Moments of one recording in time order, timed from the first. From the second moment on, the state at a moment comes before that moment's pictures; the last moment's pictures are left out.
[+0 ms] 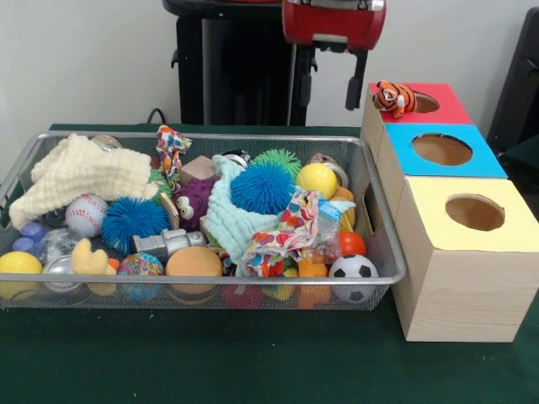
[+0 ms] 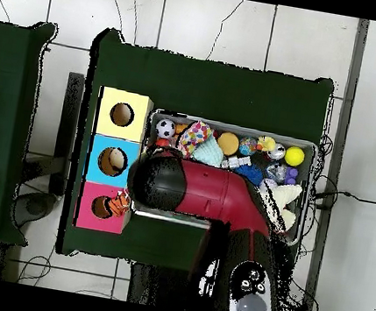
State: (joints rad) arm -0.23 -0.87 0.08 1.78 -0.11 0.57 1.83
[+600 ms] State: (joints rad) arm -0.23 -0.79 0.16 1.79 -0.11 0.56 1.83
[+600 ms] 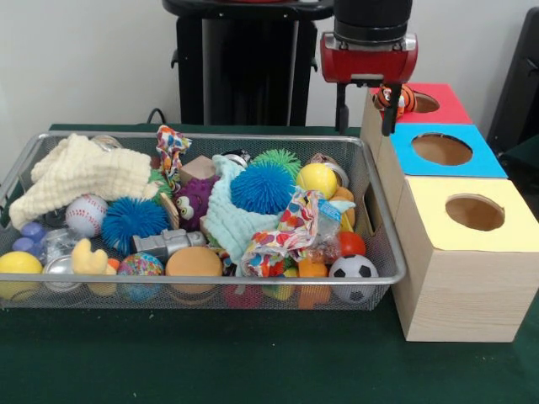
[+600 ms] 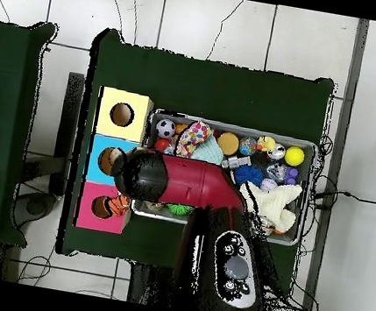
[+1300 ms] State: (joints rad) arm -0.22 -0.77 0.20 1.80 -0.11 0.55 1.83
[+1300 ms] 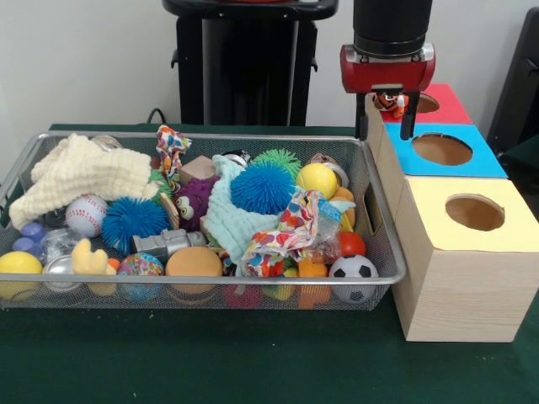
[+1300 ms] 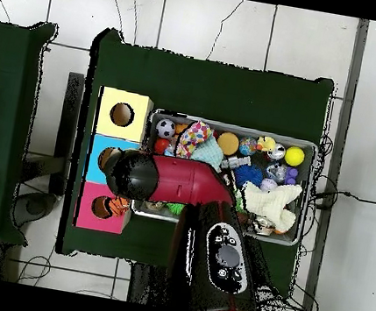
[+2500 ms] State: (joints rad) arm -0.21 -0.60 0.21 1.58 -0.11 0.90 1.83
